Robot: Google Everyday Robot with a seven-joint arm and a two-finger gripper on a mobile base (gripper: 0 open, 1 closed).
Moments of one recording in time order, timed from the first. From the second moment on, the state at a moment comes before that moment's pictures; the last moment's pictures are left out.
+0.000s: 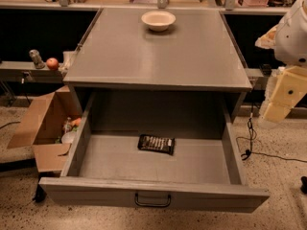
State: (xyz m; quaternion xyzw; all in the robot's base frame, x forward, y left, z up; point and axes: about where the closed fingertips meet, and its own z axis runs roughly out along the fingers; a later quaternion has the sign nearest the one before) arm 0.438 -0.217 0.976 -0.60 0.78 -0.03 0.16
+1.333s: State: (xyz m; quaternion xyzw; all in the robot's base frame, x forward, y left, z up) arm 0.443 -0.120 0.814 -0.63 0.75 0.12 0.18
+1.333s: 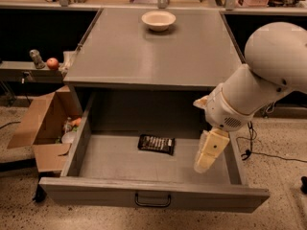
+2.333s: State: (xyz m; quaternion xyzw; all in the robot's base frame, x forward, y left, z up) arm 0.479 -0.115 0.752 -0.62 0.74 0.15 0.21
